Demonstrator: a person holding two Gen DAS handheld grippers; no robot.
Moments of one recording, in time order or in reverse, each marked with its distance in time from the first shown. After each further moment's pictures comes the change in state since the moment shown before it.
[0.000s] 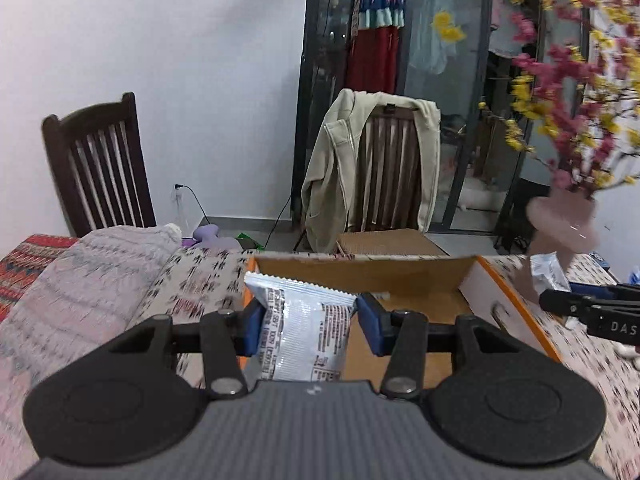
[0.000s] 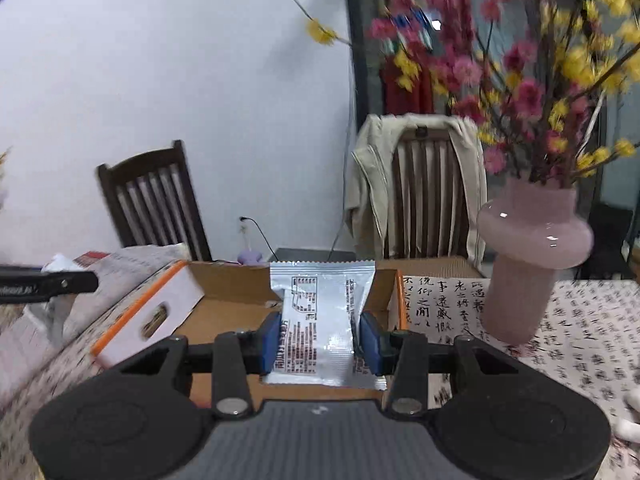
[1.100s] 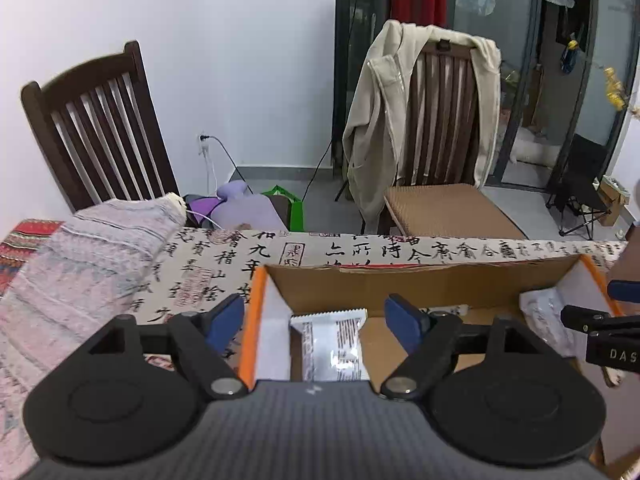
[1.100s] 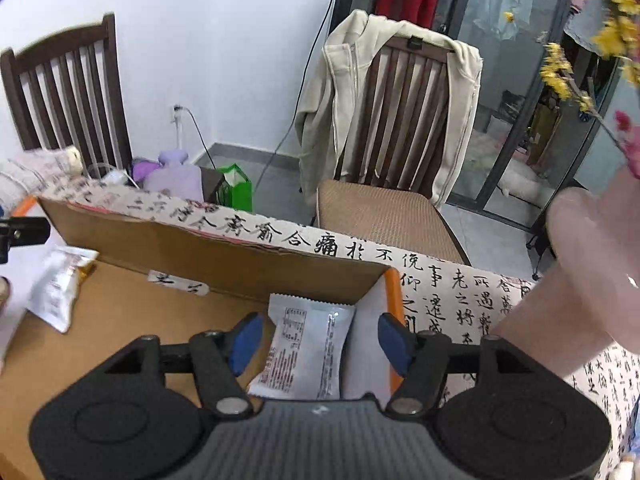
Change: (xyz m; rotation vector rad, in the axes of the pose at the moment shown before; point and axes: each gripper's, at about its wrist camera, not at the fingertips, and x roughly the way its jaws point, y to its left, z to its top) left arm 0.132 0.010 0.031 0.001 0.181 0.128; right arm 0.184 0.004 0.039 -0.133 0.313 -0.221
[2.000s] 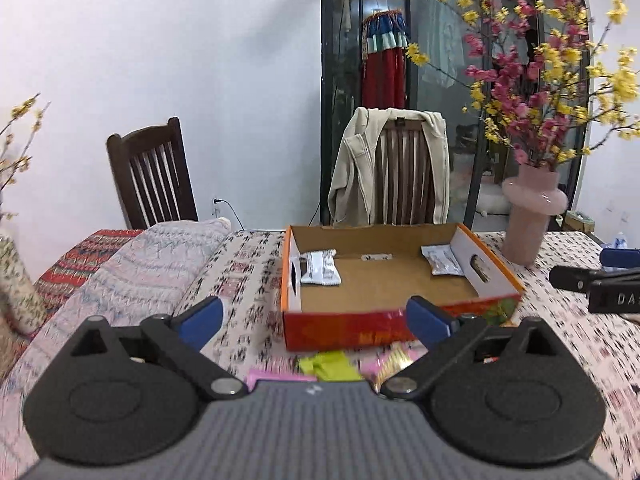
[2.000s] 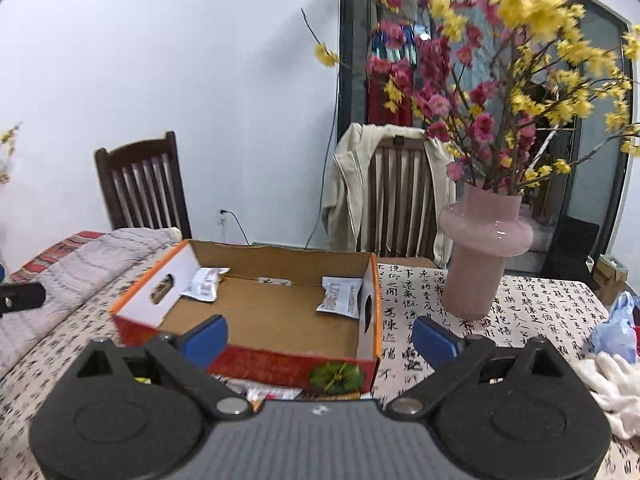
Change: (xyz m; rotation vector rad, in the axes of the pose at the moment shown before) left arm -0.277 0.006 -0.175 0.017 -0.265 -0.026; right arm -0.257 -0.008 -0.165 0.091 -0.342 0.104
